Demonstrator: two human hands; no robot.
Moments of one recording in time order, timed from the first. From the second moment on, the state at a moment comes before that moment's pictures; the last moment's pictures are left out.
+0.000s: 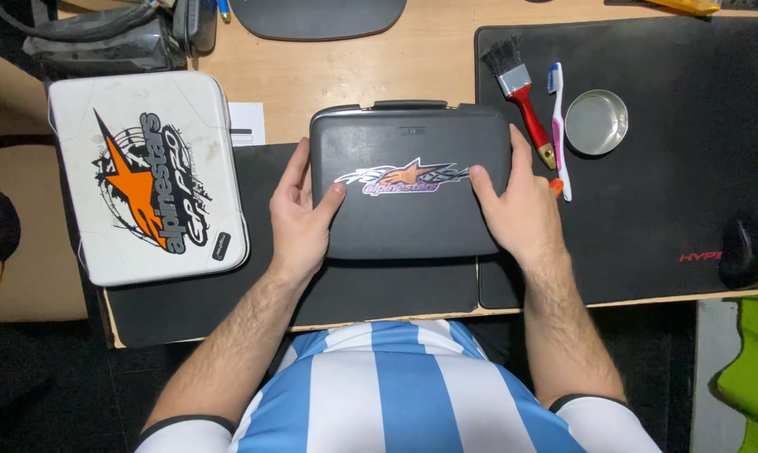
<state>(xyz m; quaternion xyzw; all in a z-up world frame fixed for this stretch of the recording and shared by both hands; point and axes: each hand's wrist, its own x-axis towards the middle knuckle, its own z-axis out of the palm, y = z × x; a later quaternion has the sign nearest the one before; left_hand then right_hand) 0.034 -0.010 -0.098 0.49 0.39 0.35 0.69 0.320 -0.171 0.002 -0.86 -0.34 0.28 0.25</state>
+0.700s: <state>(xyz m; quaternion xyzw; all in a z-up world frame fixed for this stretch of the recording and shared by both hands) 0.021 0.046 -0.041 1.00 0.03 0.01 0.07 0.351 -0.296 -0.048 -0.81 -0.54 0.14 0.19</state>
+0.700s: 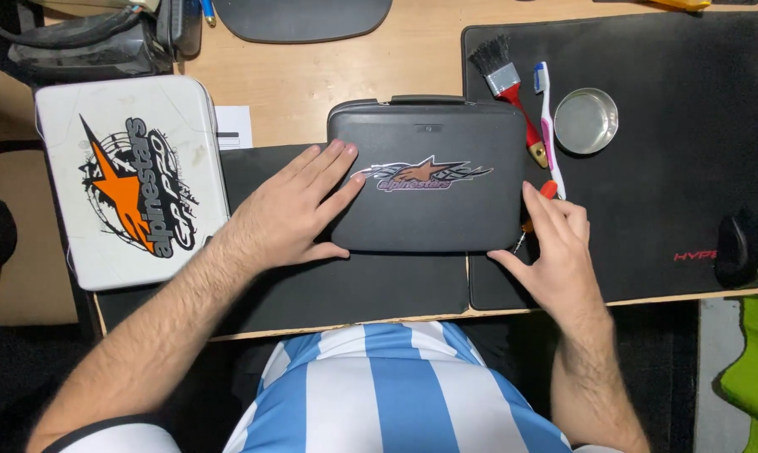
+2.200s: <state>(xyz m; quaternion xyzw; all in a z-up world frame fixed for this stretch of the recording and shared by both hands) 0.056 -0.001 -0.051 0.92 0.32 -0.01 0.21 0.339 -0.204 -0.036 -0.79 -0.60 0.08 0.05</state>
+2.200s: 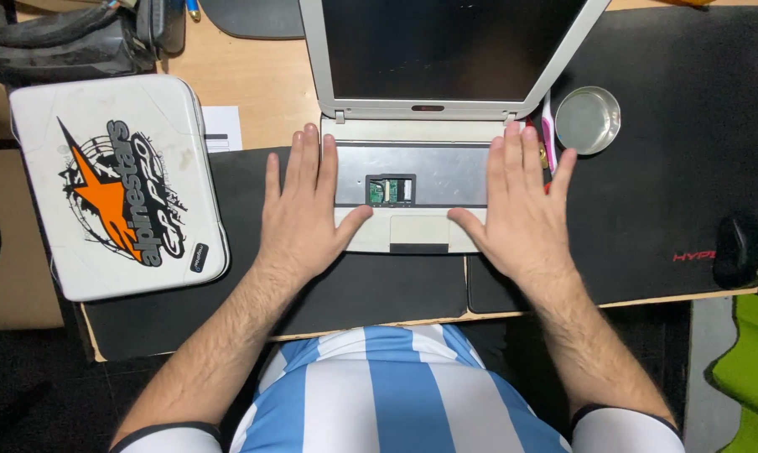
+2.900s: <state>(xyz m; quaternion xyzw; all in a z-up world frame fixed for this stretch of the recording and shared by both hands) 0.091 -0.003 -0.063 0.94 0.30 0.07 0.17 0.320 -0.172 -0.040 -0.80 -0.59 0.10 0.11</state>
